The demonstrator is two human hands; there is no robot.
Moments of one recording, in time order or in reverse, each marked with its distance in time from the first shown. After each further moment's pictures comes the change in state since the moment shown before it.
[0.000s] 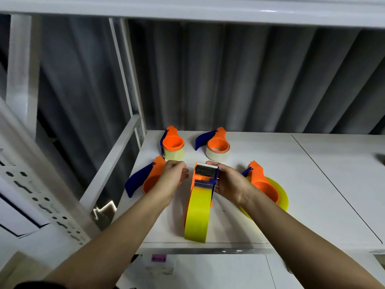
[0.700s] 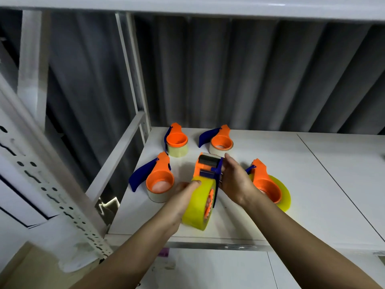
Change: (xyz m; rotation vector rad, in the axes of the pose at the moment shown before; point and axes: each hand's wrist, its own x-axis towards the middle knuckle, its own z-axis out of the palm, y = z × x) left_hand -0.055 -0.033 0.012 -0.073 -0.109 -0.086; right_hand -0.016 0.004 0.006 0.028 -0.037 -0.124
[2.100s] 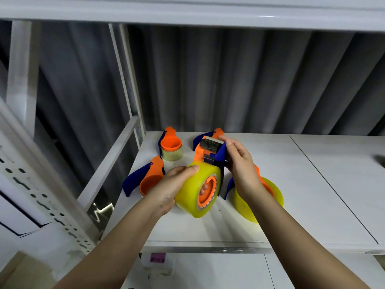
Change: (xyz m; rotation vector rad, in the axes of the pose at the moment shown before) left_hand -0.010 0.052 0.002 0.042 -0.145 0.136; right_hand -0.030 -0.039 0.010 -0.351 0.137 -0.531
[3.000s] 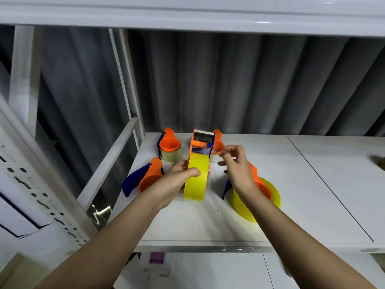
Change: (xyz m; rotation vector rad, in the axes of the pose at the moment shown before) left_hand 0.019 0.000 0.002 0.076 -0.063 -0.010; right_hand -0.001 0.009 -0.003 -0.274 0.114 0.003
